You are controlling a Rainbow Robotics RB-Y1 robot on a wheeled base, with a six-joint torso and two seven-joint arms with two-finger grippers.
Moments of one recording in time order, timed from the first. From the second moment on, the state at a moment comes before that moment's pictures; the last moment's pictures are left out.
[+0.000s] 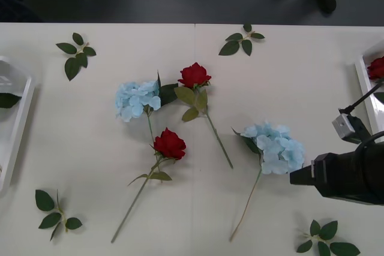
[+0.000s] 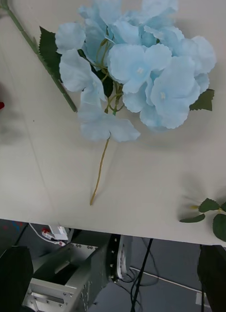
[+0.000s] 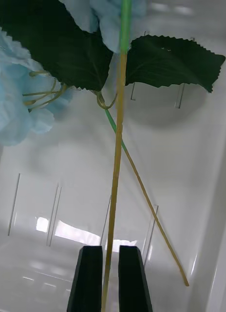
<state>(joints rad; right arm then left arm) 0.10 -0.87 -0.04 -2.55 -1.08 1.63 0.71 -0.02 0.65 0.65 -1.51 0.74 1.25 -1.94</state>
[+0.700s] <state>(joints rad) 0.18 -0.65 0.26 -2.51 -0.61 1.62 0.58 0.06 0.65 0.65 -1.75 1.12 1.35 -1.91</state>
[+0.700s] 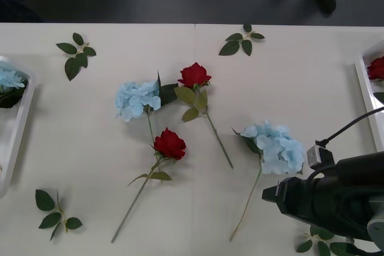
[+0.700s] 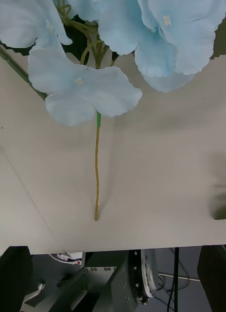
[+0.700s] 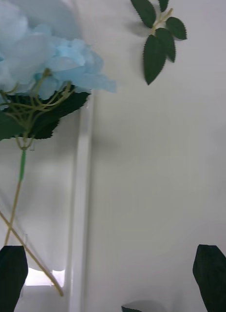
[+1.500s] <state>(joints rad) -0.01 -0.54 0.57 -2.15 -0.28 1.54 0.55 -0.15 0.46 0.24 -2.14 0.71 1.67 -1.03</state>
